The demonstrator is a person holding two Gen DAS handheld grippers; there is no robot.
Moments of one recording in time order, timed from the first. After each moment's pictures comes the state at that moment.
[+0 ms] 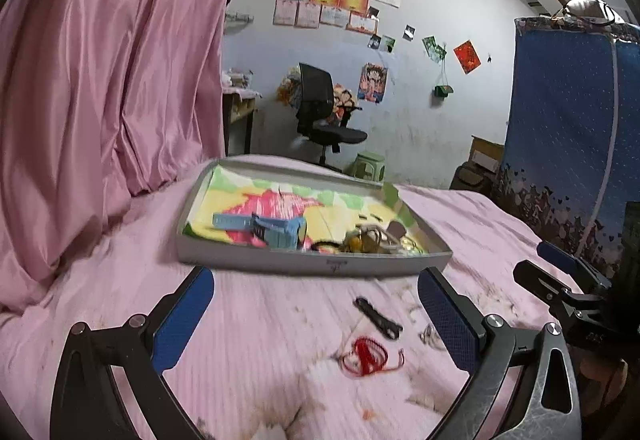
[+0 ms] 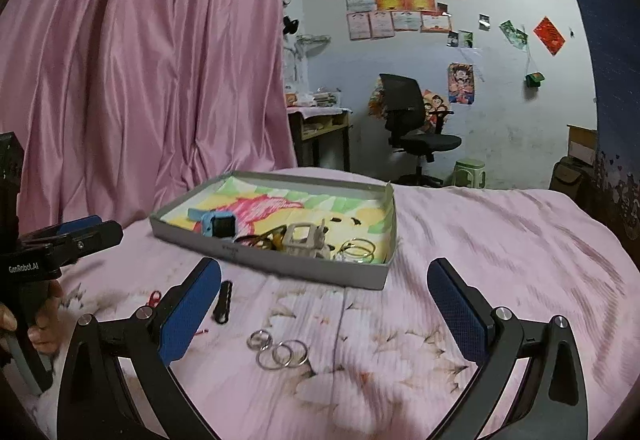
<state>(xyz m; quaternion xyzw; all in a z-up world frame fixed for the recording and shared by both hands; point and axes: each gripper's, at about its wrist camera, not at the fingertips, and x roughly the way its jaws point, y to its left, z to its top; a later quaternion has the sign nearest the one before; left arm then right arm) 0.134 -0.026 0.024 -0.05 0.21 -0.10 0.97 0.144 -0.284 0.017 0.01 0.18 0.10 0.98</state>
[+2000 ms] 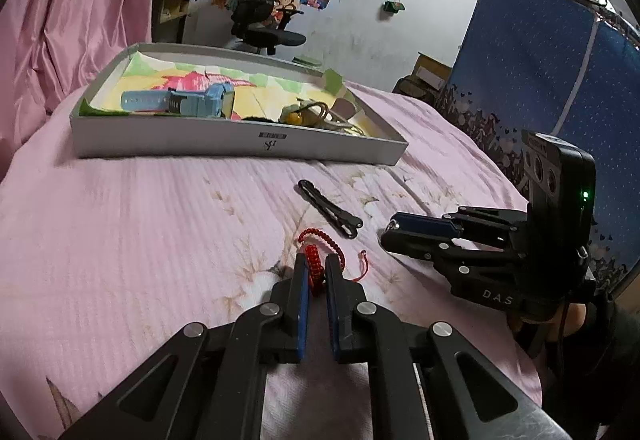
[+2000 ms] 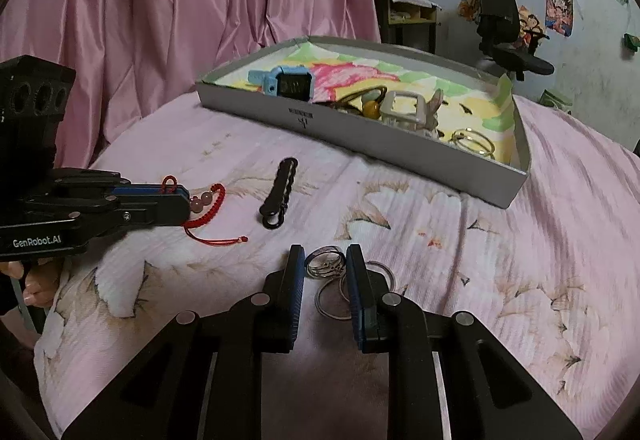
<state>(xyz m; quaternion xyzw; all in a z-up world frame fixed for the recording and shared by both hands) 0.165 -0.043 -0.032 -0.06 0.37 -0.24 0.90 0.191 -0.235 -0.041 -0.05 0.37 0.24 0.90</state>
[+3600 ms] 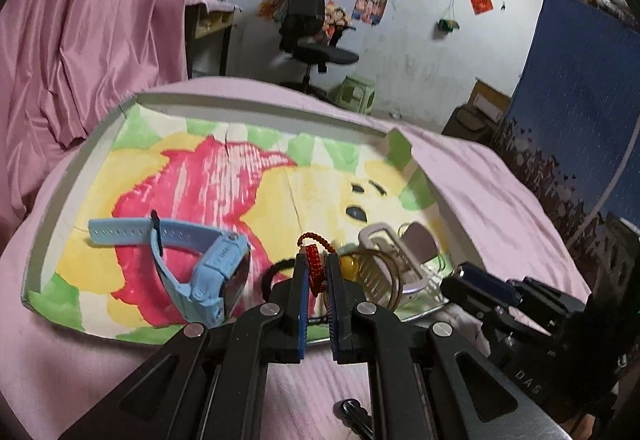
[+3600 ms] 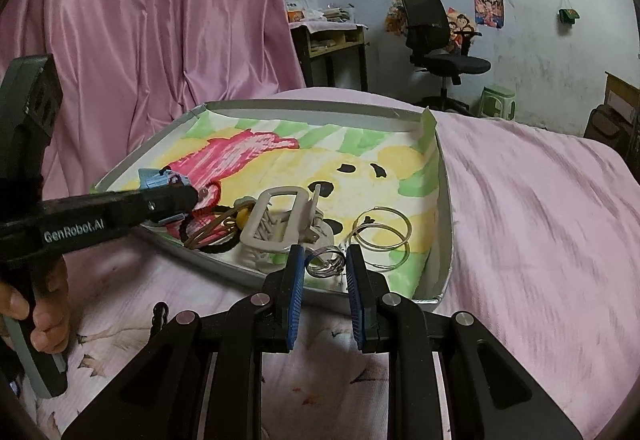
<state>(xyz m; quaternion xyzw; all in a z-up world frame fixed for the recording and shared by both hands) 0.303 -0.076 -0.006 -0.06 0.37 -0.14 0.92 0.288 -0.263 -0.028 0.02 0.34 0.13 0.93</state>
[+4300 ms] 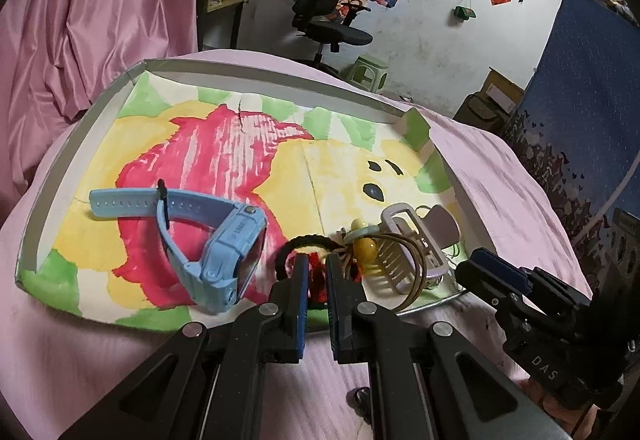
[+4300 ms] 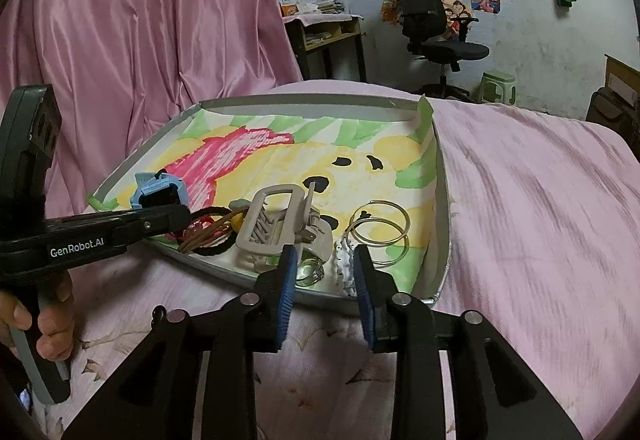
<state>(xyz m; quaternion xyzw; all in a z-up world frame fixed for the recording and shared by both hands) 0.307 -0.068 -0.015 -0.08 0.41 -0.12 0.90 0.293 -0.269 -0.034 0.04 0.35 0.13 0.93</state>
